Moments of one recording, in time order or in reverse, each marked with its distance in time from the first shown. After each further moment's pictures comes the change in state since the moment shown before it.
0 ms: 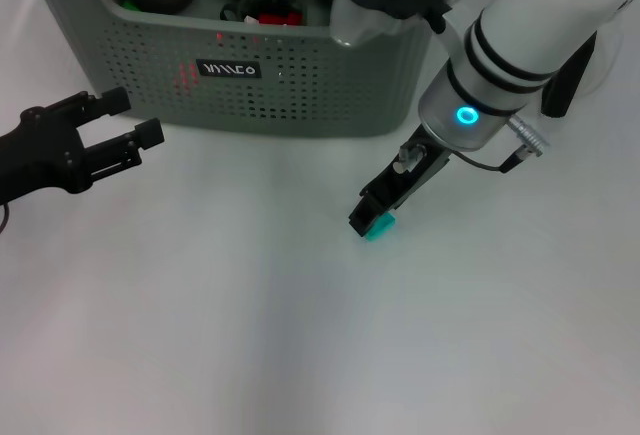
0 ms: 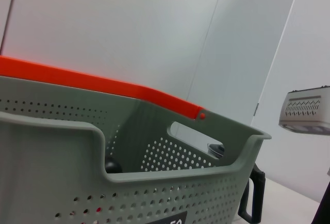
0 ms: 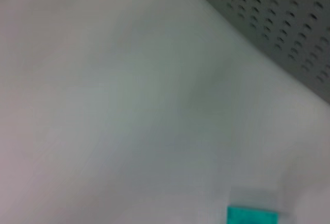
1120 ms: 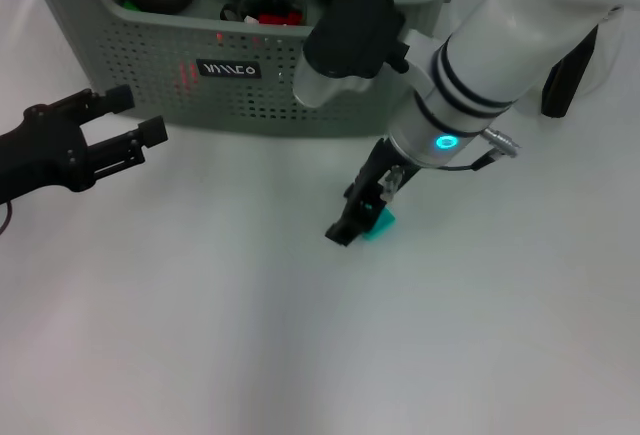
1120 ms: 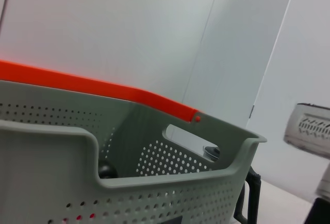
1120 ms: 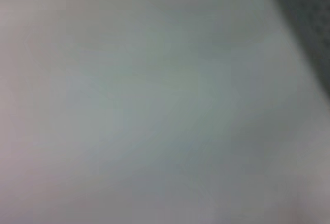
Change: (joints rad) left arm -0.007 0.000 0.000 -0.002 0.000 0.008 -0.002; right arm 0.013 -0.002 -0.200 0.049 0.190 0.175 -0.374
